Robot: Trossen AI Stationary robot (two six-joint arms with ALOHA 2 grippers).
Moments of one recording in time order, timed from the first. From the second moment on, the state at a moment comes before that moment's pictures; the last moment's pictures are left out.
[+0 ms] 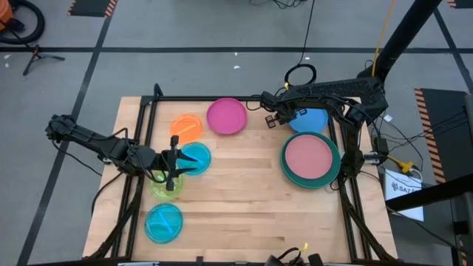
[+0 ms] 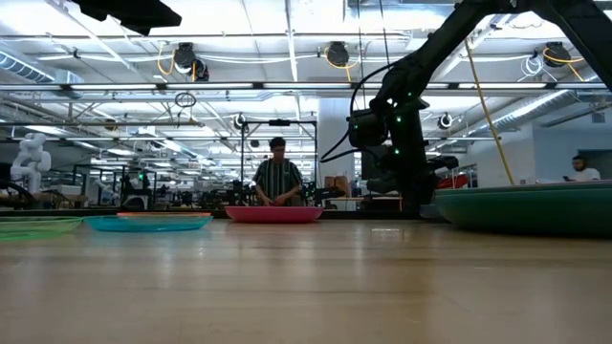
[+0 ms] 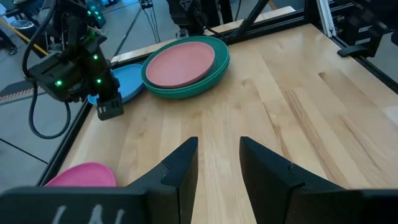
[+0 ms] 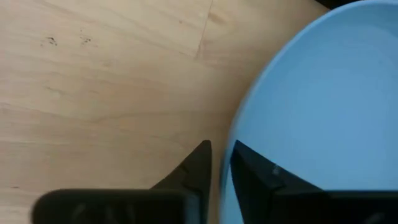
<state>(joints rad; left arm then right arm) -0.35 0.79 0.64 -0.24 -0.34 0.13 -0.62 1.94 1.26 -0.91 0.37 0.62</state>
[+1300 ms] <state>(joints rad) -0.35 0.79 0.64 -0.23 -0.34 0.13 -0.27 1.94 1.61 -1.11 0.50 0.40</state>
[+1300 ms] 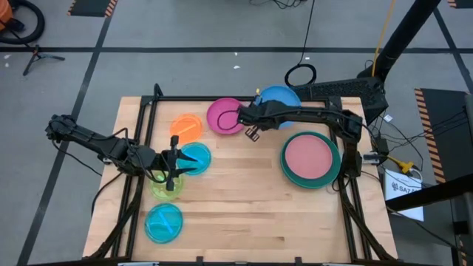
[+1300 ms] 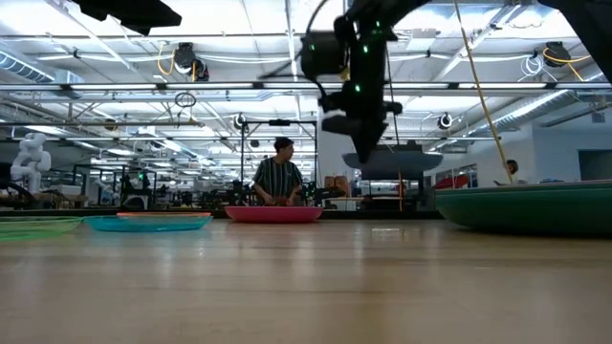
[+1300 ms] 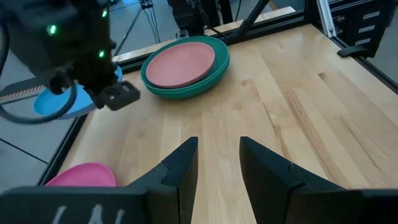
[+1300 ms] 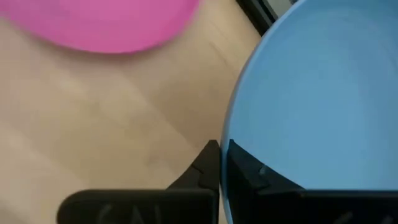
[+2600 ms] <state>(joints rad) -0.35 0.79 0.64 -0.24 -0.34 0.09 0.29 1.87 1.73 -1.55 0.40 0.62</state>
